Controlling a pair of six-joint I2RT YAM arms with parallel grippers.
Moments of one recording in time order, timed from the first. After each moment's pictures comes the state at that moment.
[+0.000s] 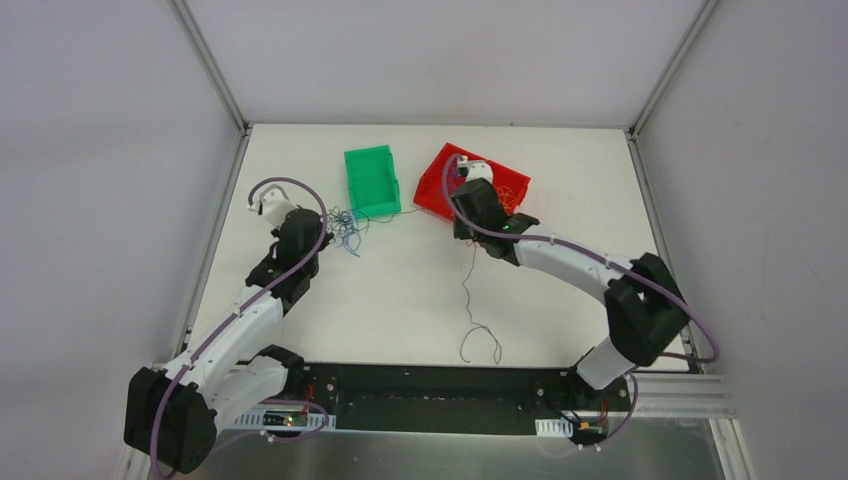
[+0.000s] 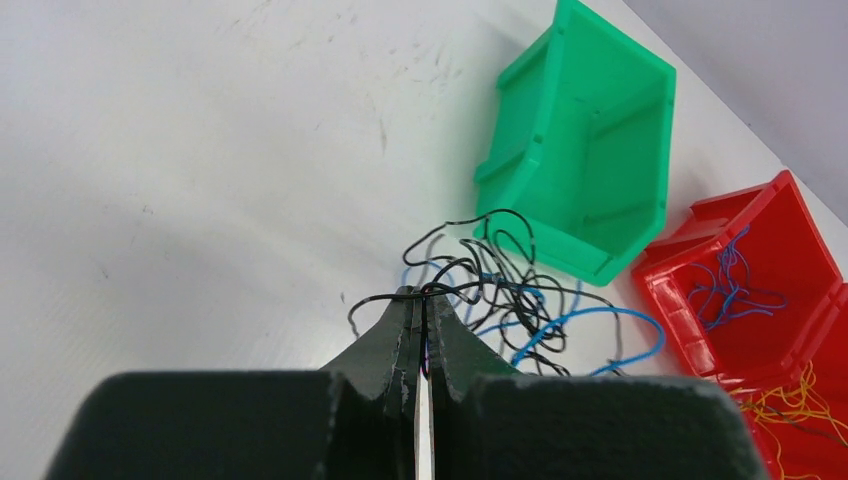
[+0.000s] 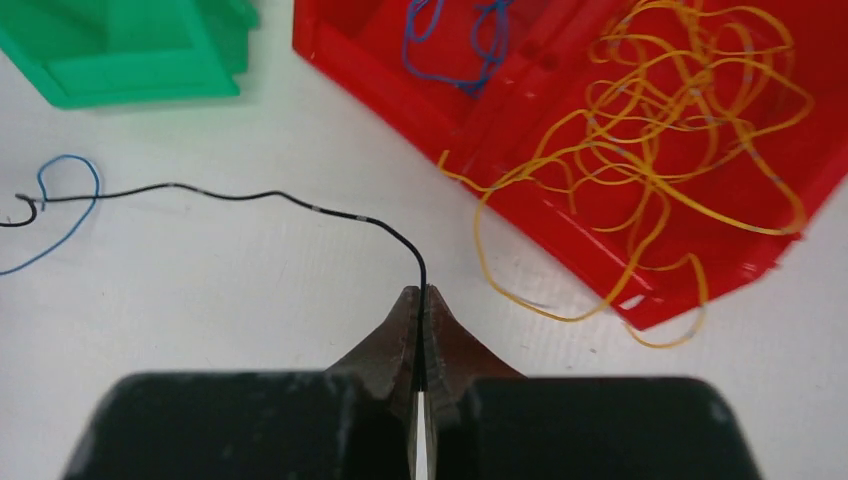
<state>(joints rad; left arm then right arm) -0.37 0.93 0.59 -0.12 -0.58 -0.74 0.78 1.64 1.11 -0.19 0.33 0.41</state>
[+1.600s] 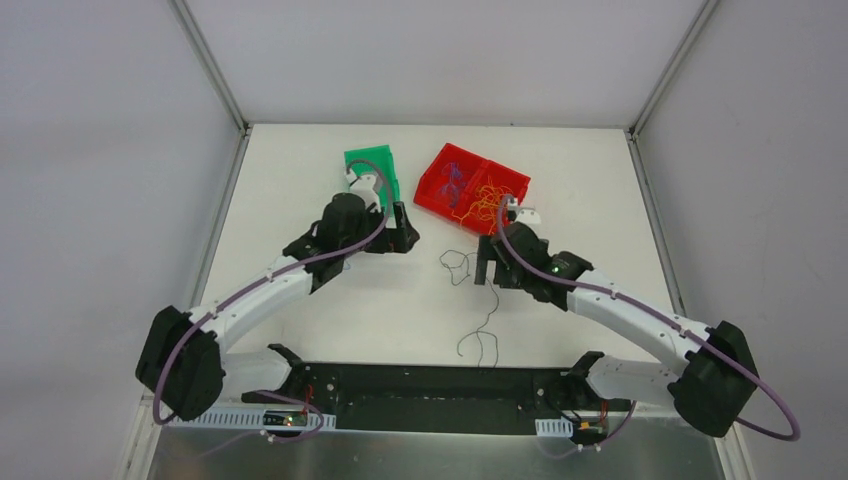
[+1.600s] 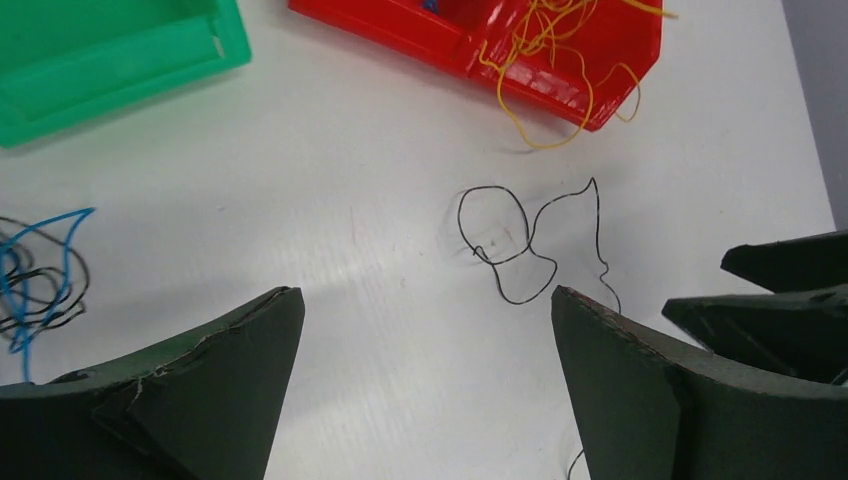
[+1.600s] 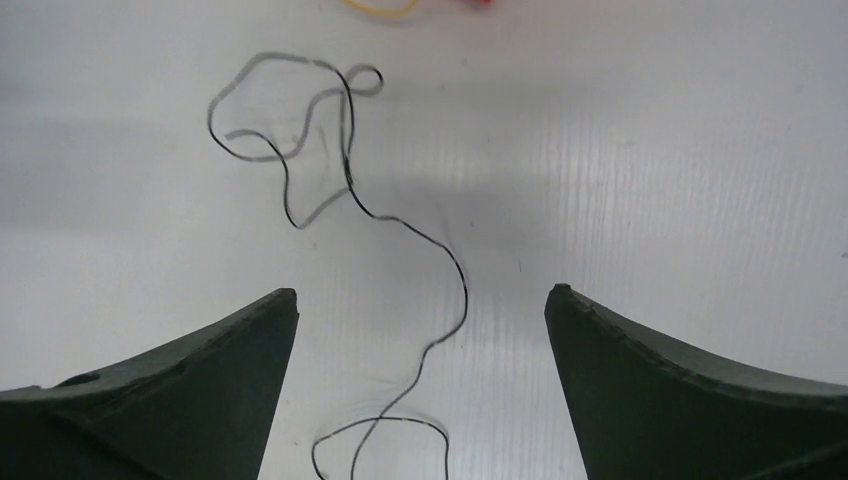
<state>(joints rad) -0.57 1.14 0.75 -0.07 -0.02 -0.51 0.77 1.15 0.83 -0.57 0.36 0.65</state>
